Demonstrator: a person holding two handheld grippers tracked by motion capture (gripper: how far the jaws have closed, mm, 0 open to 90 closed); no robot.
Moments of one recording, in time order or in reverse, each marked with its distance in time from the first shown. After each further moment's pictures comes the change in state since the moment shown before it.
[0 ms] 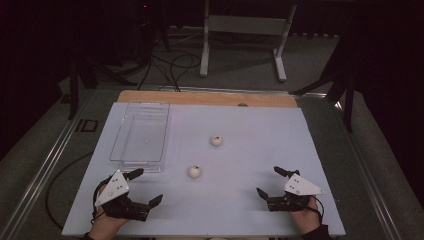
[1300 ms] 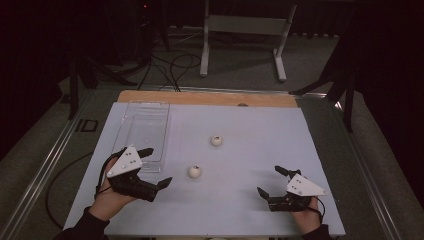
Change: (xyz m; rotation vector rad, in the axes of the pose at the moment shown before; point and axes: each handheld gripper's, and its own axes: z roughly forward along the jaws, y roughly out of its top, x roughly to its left) left arm 0.006 0.080 0.017 0.106 -0.056 0.098; right arm 0.001 0.005 -0.005 -0.032 -0.003 -0.002
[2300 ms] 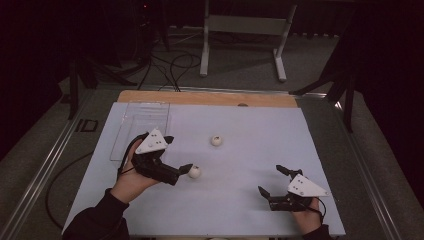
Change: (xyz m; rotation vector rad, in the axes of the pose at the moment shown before) left arm 0.000 0.041 0.044 0.043 -0.049 -0.032; right arm -0.001 0.000 -0.002 -0.017 -0.018 0.000
